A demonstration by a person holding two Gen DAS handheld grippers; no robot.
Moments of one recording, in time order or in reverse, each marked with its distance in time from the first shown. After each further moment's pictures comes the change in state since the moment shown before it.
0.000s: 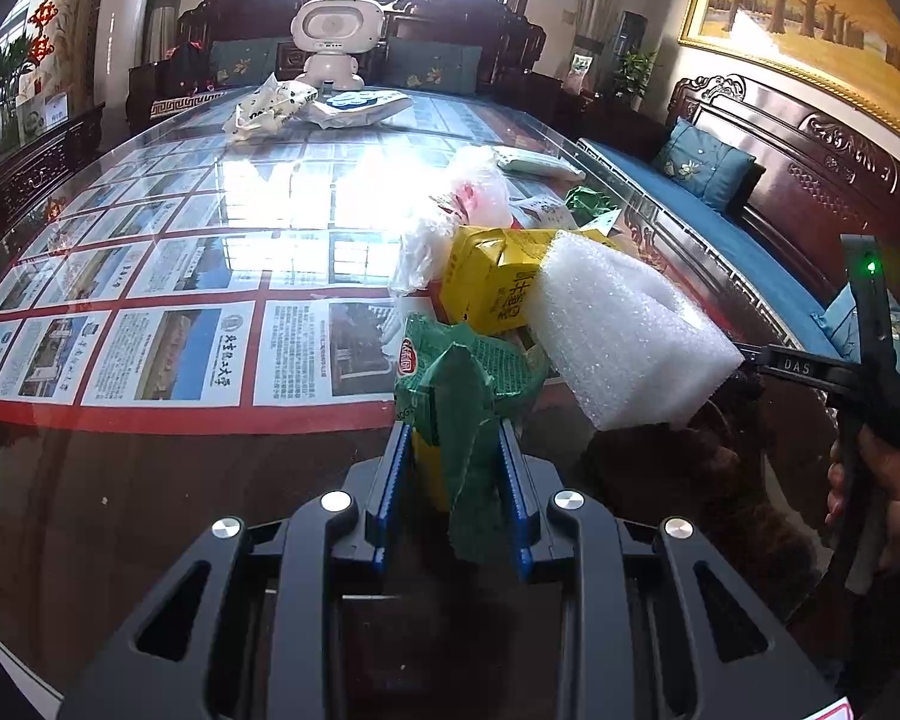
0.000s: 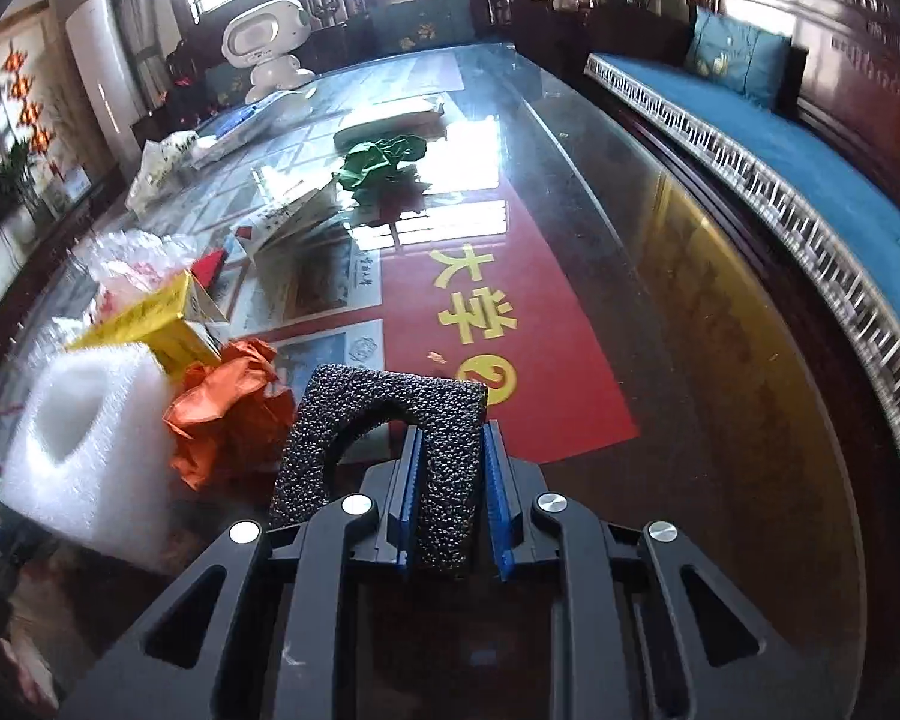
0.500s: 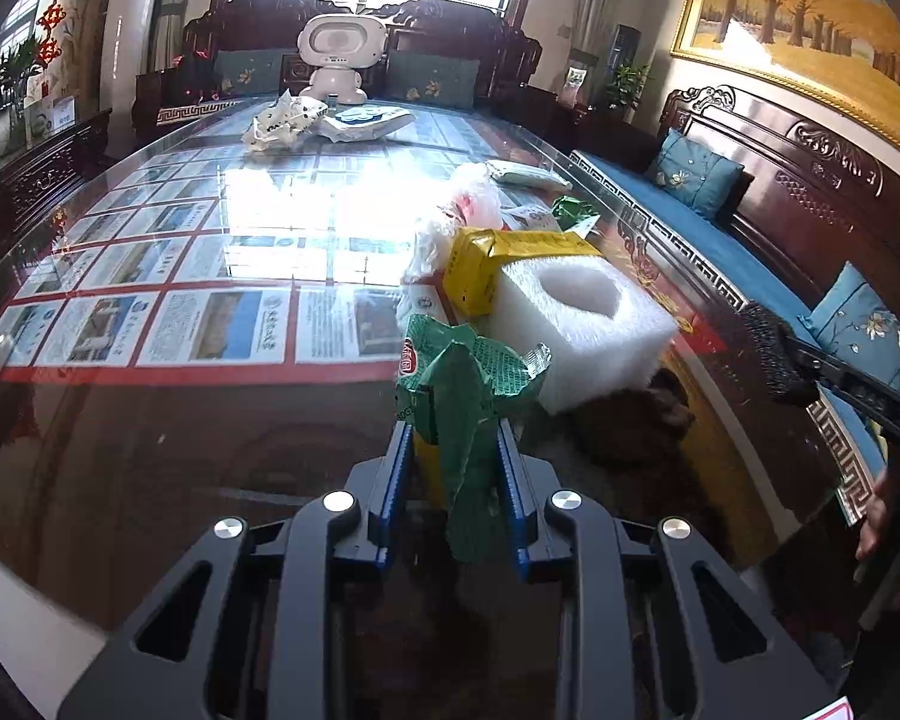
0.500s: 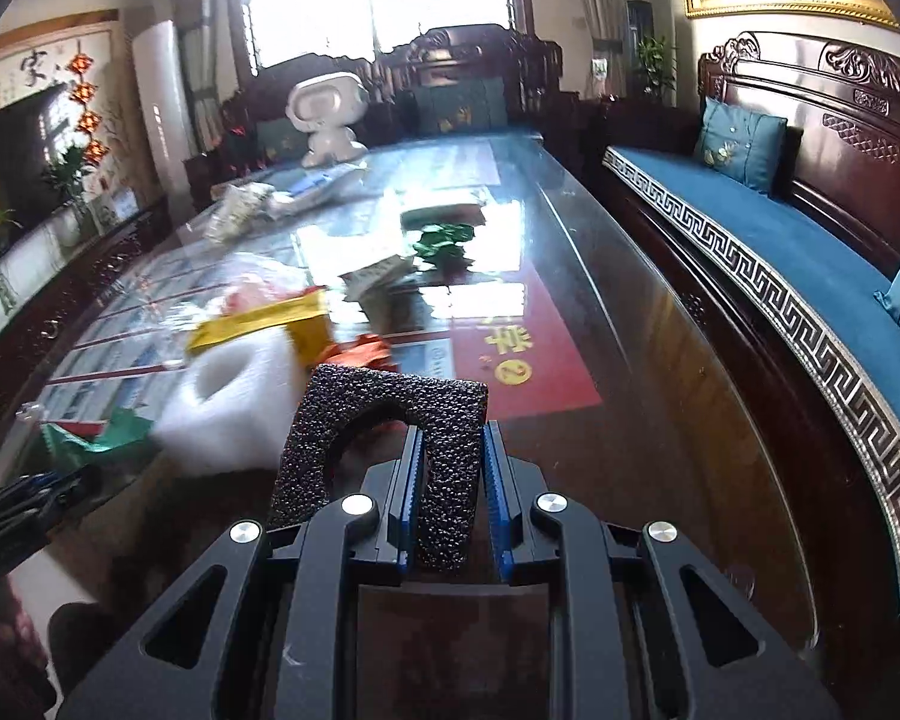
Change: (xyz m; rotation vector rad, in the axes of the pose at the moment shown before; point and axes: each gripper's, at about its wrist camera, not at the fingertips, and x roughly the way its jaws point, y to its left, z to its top) left arm -0.053 0.004 -0.026 0.001 -0.031 -0.009; right arm -0.110 0.023 -0.054 -0.065 -0.213 0.062
